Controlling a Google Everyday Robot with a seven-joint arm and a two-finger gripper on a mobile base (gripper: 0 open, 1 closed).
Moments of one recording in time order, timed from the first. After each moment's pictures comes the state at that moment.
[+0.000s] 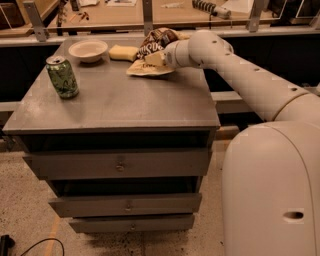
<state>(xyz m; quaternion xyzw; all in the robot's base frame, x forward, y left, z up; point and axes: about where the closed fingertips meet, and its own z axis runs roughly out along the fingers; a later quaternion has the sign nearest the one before) 0.880 -0.009 0.865 -0.26 0.80 0.17 0.52</state>
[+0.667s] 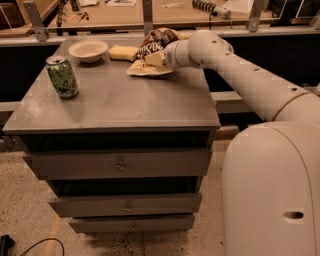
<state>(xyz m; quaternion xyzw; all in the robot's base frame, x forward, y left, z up) 0.880 -0.009 0.865 -0.26 0.80 0.17 0.52</state>
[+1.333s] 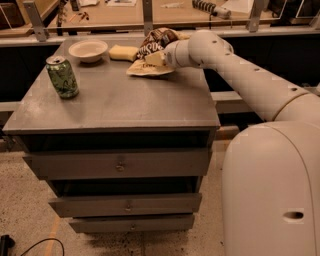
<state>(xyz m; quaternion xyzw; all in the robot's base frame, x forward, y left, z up) 0.880 -0.009 0.865 -0.26 0.80 0.17 0.52</state>
